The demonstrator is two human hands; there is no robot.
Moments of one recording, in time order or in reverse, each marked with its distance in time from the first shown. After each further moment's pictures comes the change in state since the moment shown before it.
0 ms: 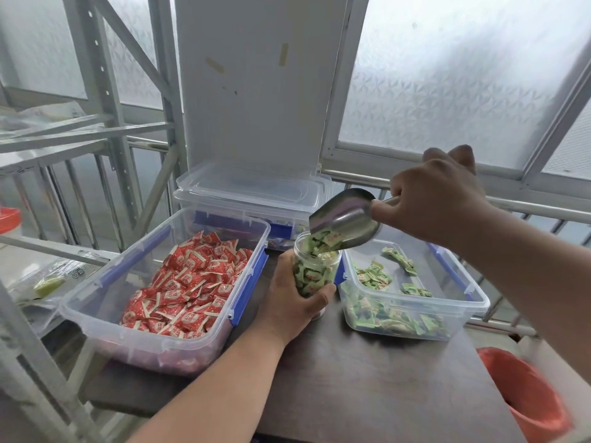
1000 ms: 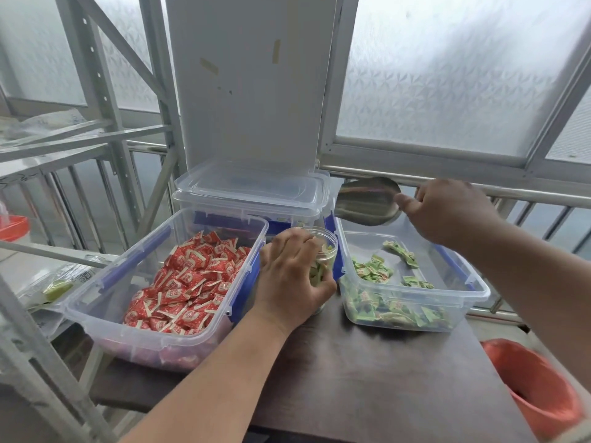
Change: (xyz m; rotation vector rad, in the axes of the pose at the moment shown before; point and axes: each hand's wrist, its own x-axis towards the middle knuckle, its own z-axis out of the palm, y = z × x) left_hand 0.006 0.035 -0.007 0.647 0.128 0.482; right_hand -0.028 0.023 0.030 0.266 -0.381 0.388
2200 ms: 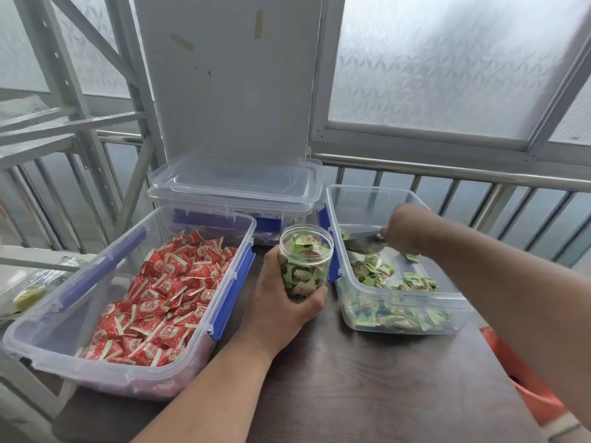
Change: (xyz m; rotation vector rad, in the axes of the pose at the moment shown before) left_hand -0.025 -0.028 0.027 -0.549 -0.144 -0.427; right_hand 0.040 -0.020 0.080 0.023 -0.424 0.051
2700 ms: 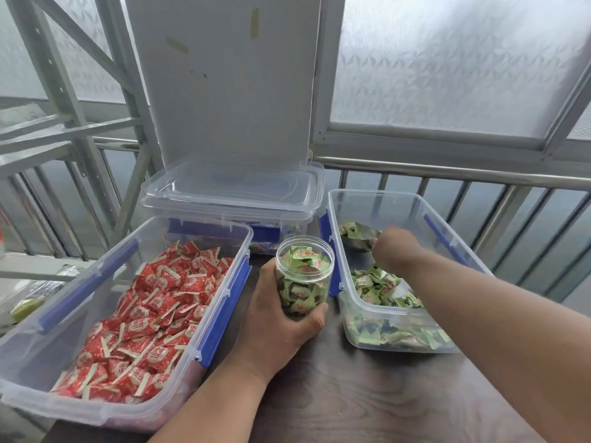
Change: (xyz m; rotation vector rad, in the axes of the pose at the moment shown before) left_hand 0.005 -0.006 0.001 0.048 0.016 0.037; right_hand 0.050 -0.004 0.065 0.016 0.003 -0.045
